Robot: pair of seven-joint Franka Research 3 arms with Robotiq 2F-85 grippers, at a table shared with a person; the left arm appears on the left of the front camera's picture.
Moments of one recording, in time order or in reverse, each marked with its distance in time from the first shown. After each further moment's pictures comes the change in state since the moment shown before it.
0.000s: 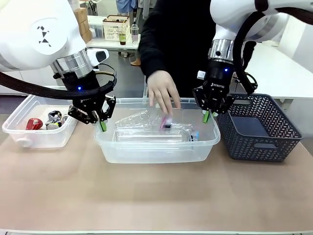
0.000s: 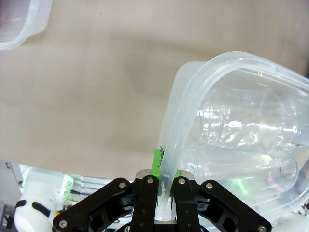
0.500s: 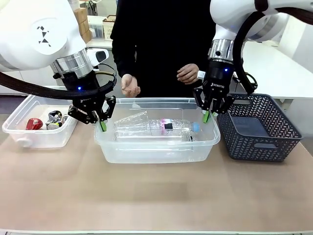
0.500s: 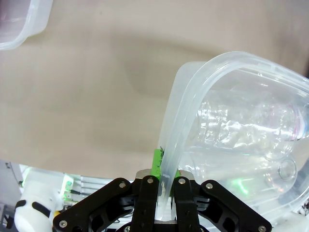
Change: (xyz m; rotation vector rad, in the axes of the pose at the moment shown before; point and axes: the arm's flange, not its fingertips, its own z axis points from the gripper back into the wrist) left arm 0.000 0.000 0.000 0.000 0.000 0.000; right arm 0.000 0.000 0.000 0.000 0.000 0.000
